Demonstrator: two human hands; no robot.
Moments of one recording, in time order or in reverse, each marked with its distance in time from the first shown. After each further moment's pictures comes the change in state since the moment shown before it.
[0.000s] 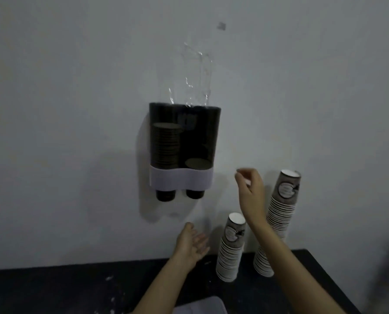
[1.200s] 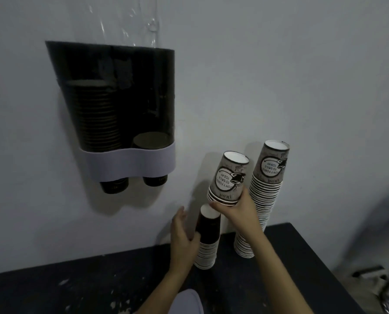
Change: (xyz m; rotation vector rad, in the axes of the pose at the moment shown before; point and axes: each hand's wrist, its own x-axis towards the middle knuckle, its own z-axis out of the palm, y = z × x) left_hand 0.103 -0.090 0.023 0.738 0.047 0.654; right_hand -0.011 0.118 -0.045 -0.152 -0.155 0.410
